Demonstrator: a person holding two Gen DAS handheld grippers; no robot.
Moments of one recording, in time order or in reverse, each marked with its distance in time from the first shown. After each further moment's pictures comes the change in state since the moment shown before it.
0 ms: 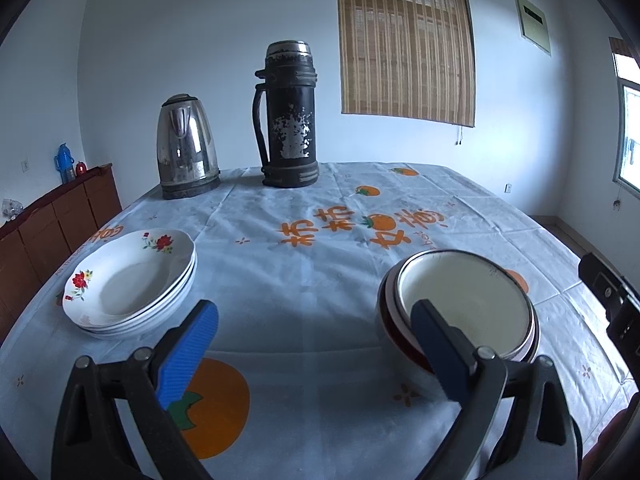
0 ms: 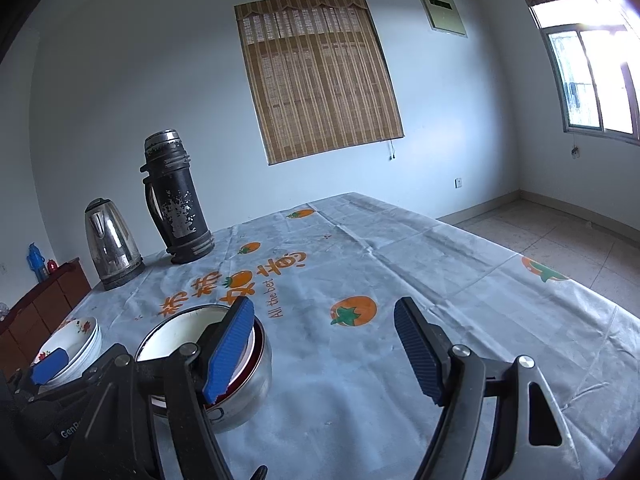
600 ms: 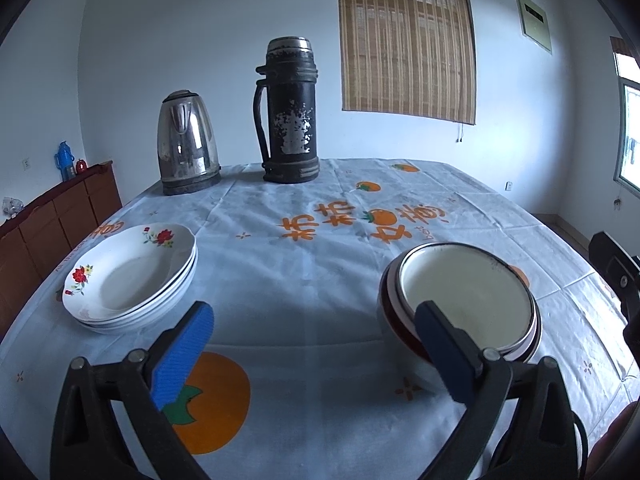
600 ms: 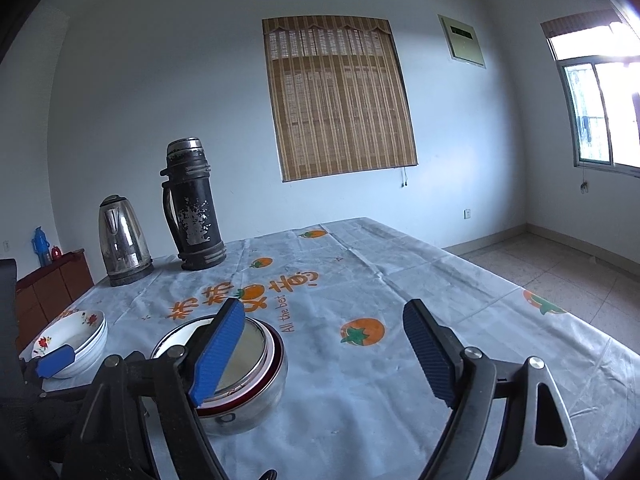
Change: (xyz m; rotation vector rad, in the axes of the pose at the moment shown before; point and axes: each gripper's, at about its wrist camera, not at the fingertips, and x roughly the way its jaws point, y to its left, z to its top) left arm 0.001 0.002 -0.003 -0.005 0.009 0.001; right arm -0.015 0.013 0.003 -0.075 -0.076 0.036
